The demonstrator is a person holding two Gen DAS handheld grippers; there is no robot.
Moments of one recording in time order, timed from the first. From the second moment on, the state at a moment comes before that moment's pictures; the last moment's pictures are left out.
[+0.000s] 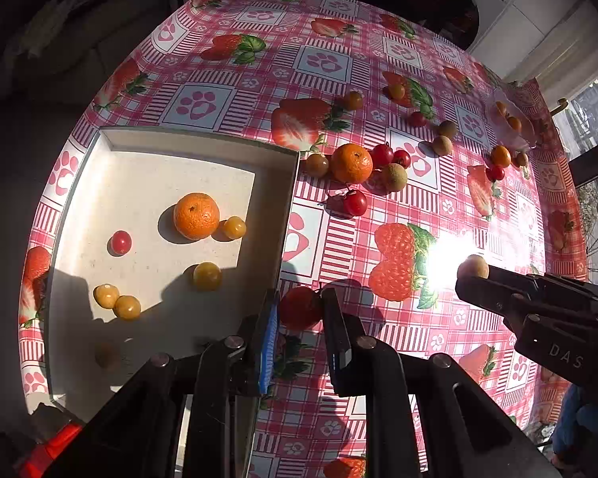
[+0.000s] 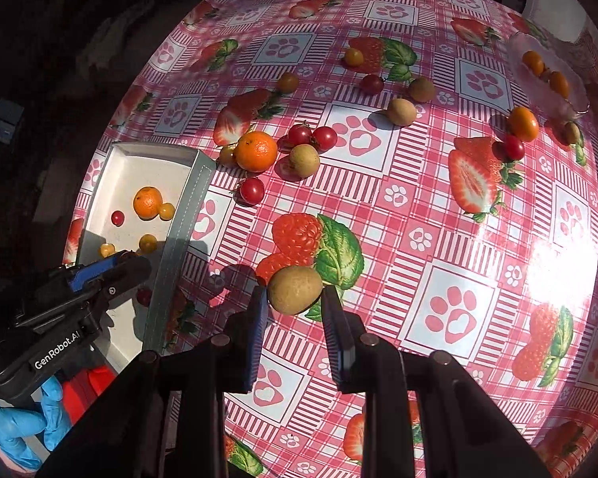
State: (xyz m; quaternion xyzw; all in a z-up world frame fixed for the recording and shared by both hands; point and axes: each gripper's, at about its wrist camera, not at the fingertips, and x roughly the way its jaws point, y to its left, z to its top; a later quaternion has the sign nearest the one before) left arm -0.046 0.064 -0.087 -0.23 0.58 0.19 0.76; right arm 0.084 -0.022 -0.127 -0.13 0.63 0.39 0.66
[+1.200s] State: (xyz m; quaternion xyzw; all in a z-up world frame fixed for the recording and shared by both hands) left arm -0.154 0.138 -0.154 -0.26 0.62 0.28 0.69; right arm -0.041 0.138 -0.171 -0.26 0.62 0.48 0.57
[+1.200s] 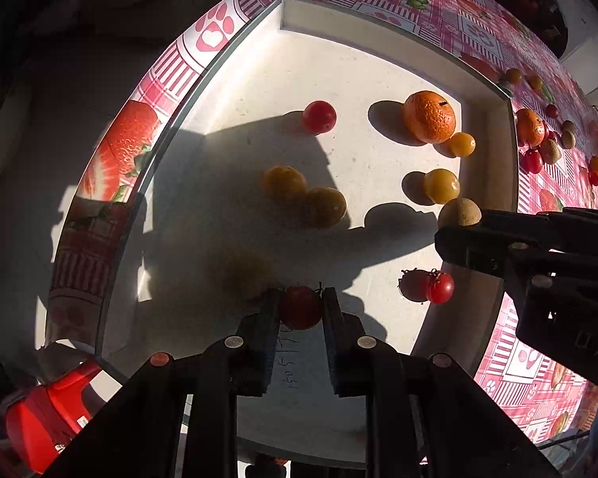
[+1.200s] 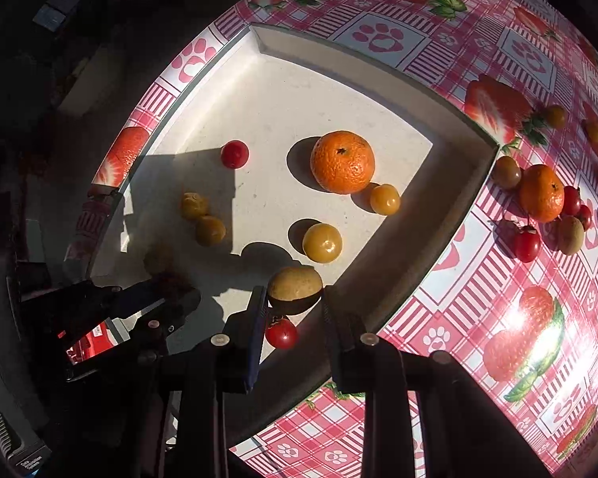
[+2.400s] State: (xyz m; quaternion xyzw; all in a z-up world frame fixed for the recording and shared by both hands) left arm -0.157 0.130 -0.105 -0.20 0.64 0.29 0.69; right arm -0.045 0.117 -0.115 -0.28 0.59 0.45 0.61
